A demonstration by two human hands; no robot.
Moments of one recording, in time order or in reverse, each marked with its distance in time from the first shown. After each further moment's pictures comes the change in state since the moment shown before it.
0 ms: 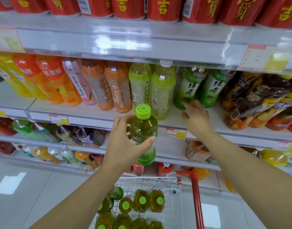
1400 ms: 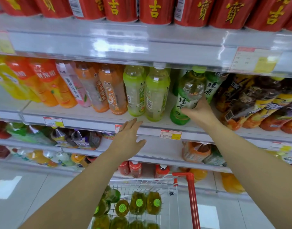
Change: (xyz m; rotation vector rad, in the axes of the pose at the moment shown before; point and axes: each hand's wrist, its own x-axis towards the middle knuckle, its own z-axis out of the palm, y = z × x) left_hand 0.040 -0.038 0.024 0.591 -0.433 -0.050; right_hand 0.005 -0.010 -0.050 0.769 -0.058 0.214
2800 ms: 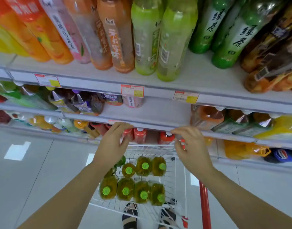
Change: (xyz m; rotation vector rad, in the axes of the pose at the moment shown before) left_hand -0.086 -0.082 0.074 -0.250 0.199 -0.018; right_hand -0.157 0.107 0.084 -0.440 -0.082 -0.328
